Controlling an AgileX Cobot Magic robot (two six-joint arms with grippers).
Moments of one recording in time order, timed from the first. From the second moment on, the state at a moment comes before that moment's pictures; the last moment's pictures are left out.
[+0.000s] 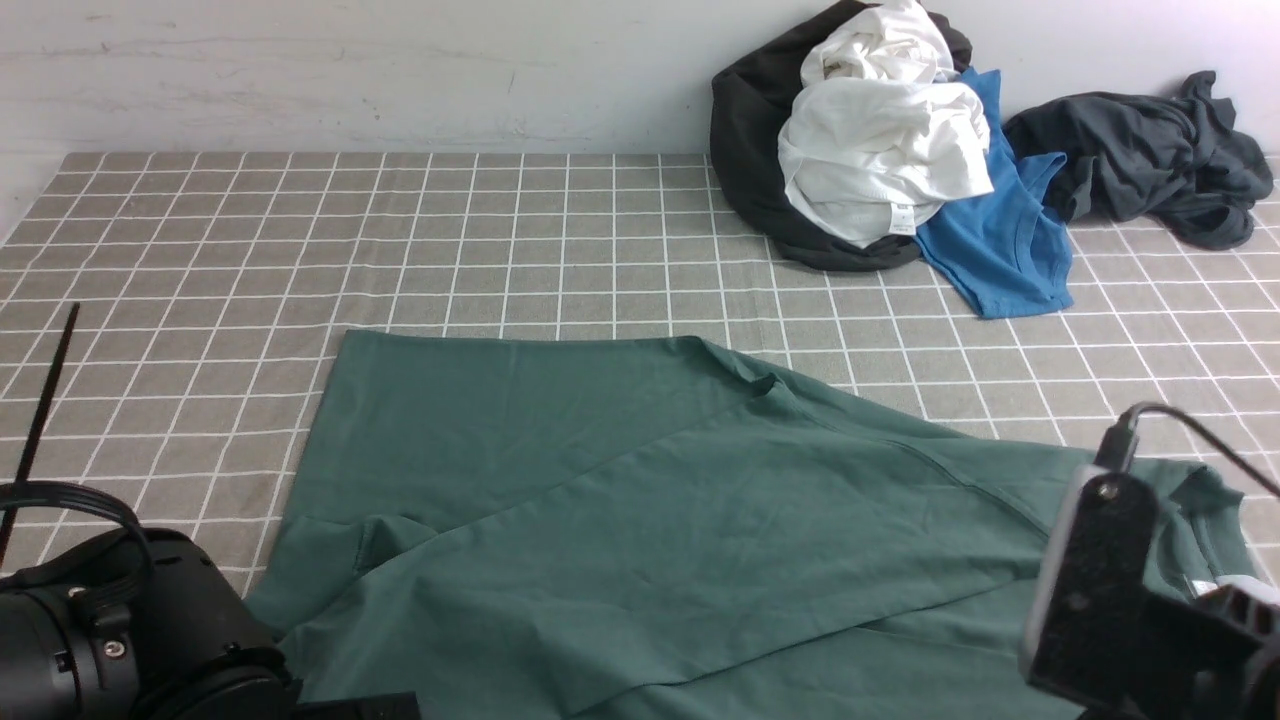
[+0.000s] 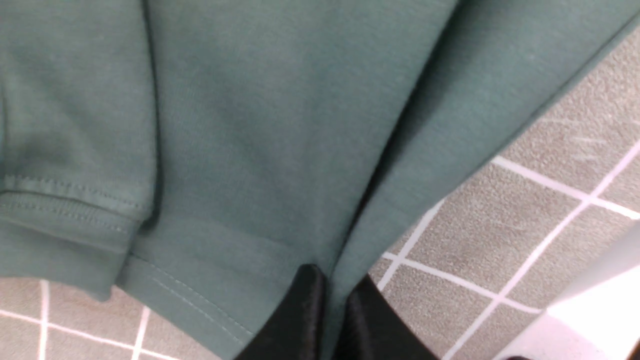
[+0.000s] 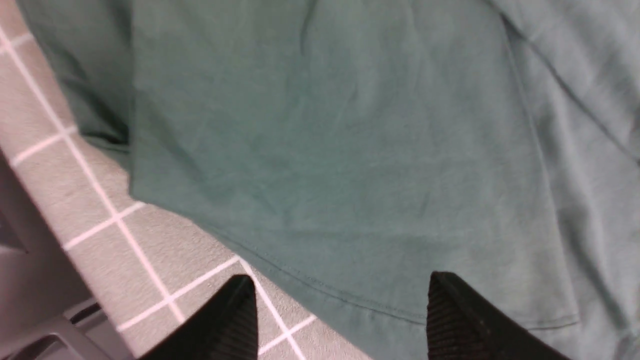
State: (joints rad) right arm 0.78 1.06 -0.67 -0.03 1.01 -0.30; left arm -0.70 1.34 -0.58 0.10 1.03 0.36
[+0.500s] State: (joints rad) right arm 0.78 1.37 -0.57 -0.05 0.86 -0.48; left arm -0.70 1.34 -0.58 0.09 1.02 0.36
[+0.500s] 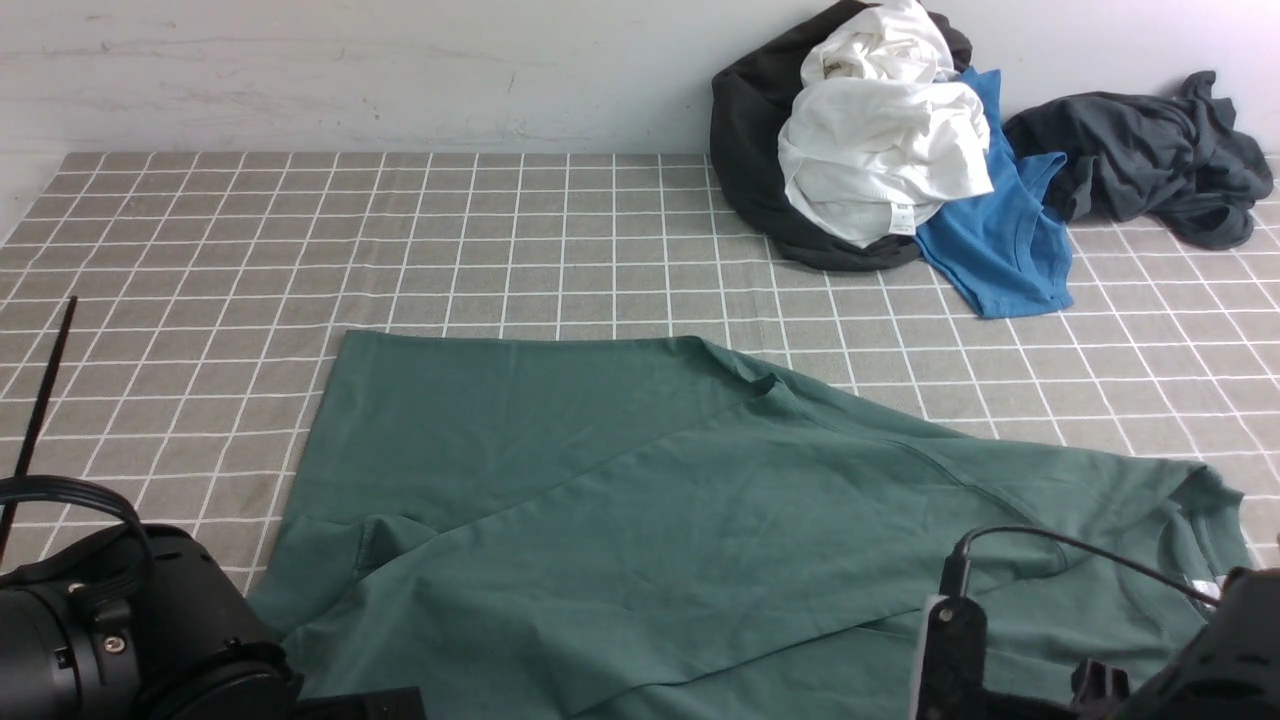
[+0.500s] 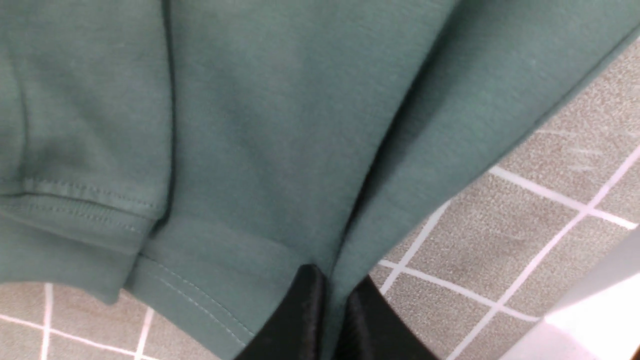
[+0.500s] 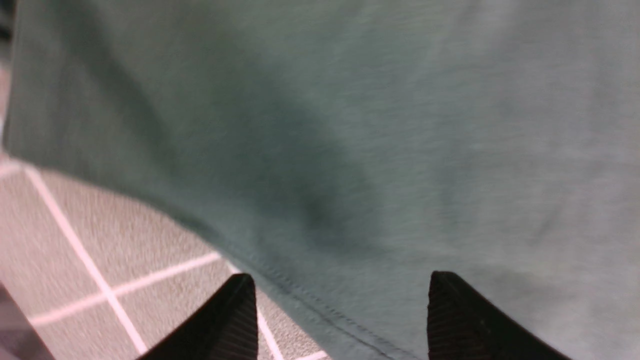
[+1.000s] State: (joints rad) right arm 0.78 1.34 -0.41 -0.11 0.73 -0.53; left arm -0.70 1.34 -0.58 0.08 0.96 0.36
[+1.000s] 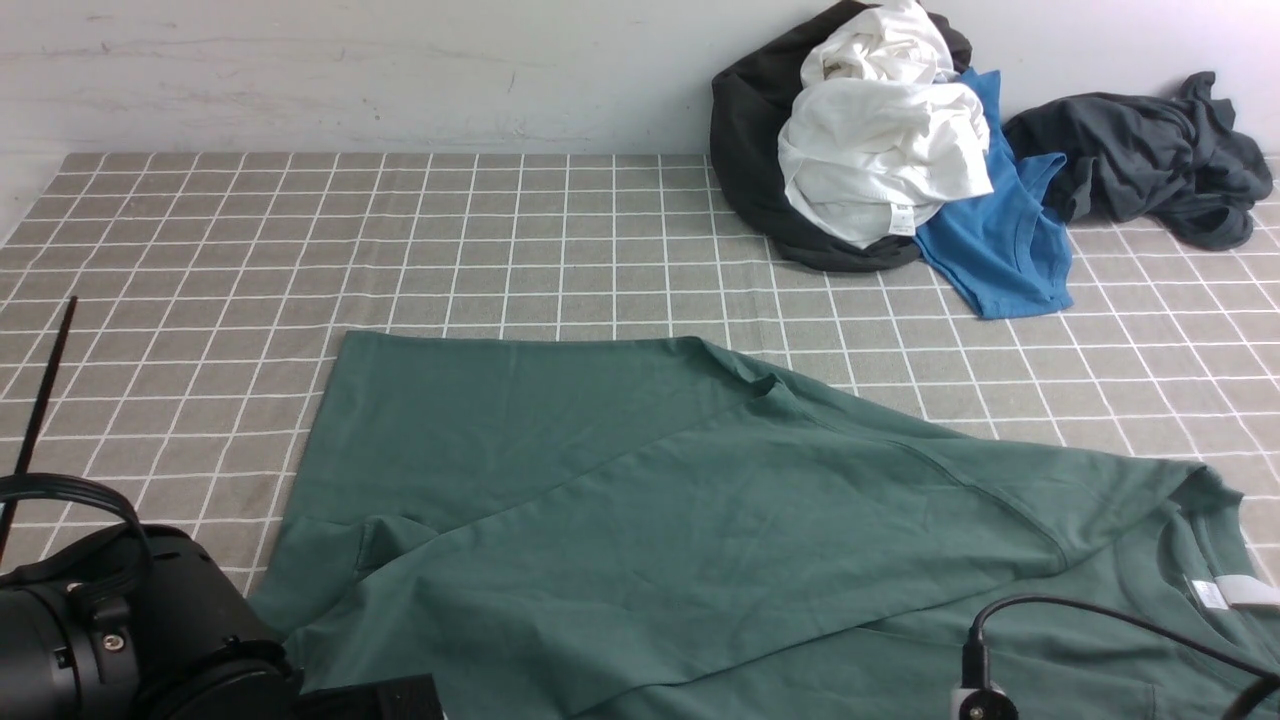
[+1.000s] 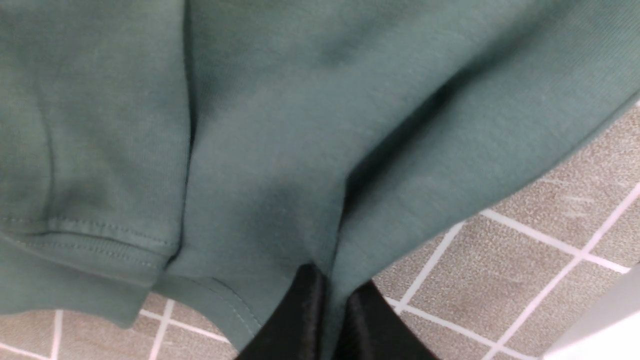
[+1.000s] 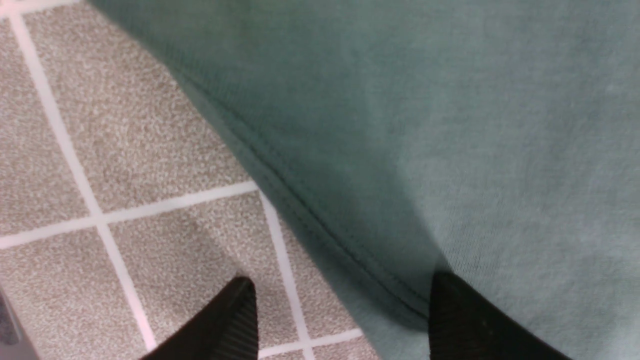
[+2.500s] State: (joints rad) right arm 0.78 1.34 -0.50 -0.19 0.70 -0.53; left arm -0.68 1.34 -0.60 0.08 0.98 0.32
